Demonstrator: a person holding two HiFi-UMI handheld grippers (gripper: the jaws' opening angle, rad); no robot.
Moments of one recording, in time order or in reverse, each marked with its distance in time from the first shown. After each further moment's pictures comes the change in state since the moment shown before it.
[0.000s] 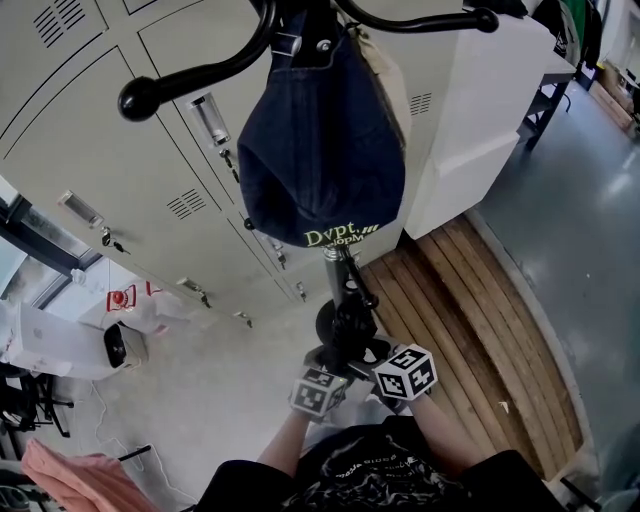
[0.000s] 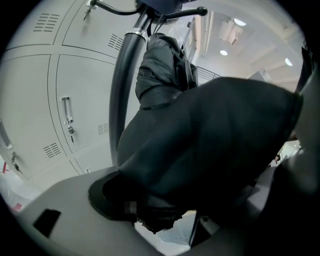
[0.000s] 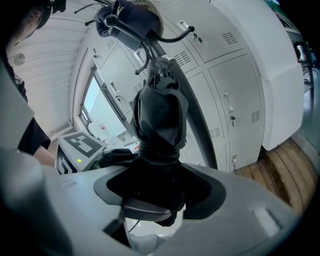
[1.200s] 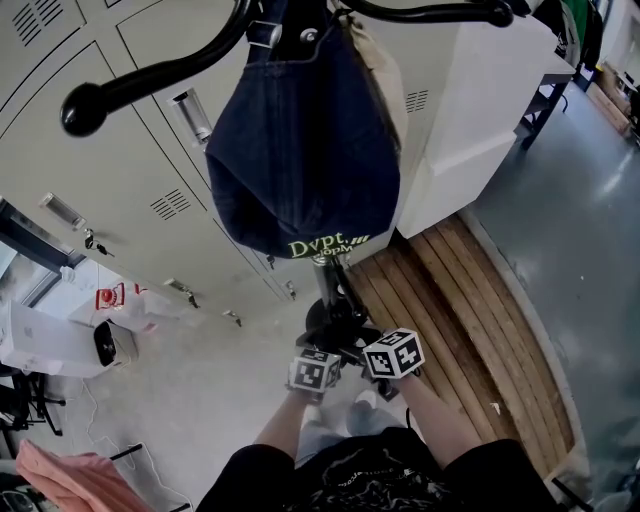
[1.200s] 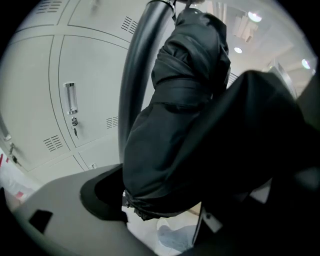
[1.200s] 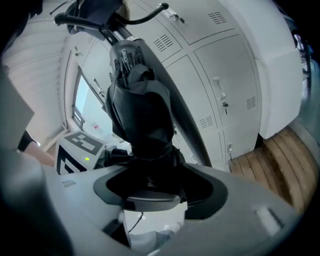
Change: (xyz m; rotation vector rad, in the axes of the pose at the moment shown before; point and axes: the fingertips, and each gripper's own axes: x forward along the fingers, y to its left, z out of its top) left arm 0.051 0.044 0.006 -0.095 0.046 0.084; right arm 0.028 -0.053 -0.005 0.103 0.090 -0.021
